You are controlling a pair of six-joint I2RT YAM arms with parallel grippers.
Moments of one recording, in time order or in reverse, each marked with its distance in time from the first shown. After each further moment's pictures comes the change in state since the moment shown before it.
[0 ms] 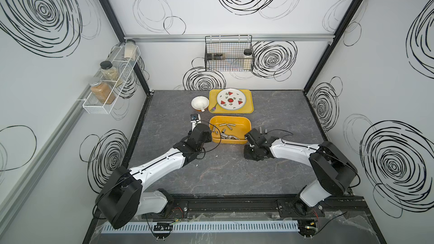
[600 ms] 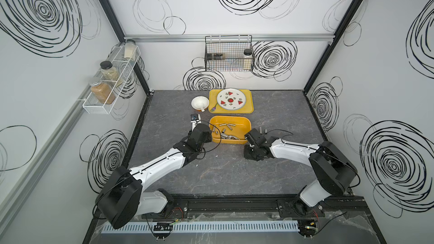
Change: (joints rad) left arm -0.003 0.000 0.000 0.000 -0.001 0.000; right arm 0.000 0.001 0.000 0.002 -0.001 -0.003
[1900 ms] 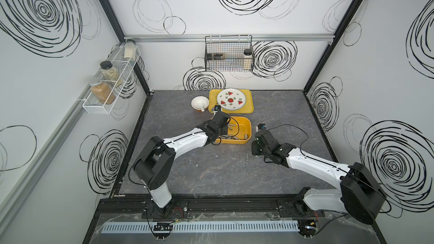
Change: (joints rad) left arm -0.045 0.487 0.444 -0.158 0.146 0.143; right arm 0.000 -0.294 -0.130 0.113 0.252 -0.208
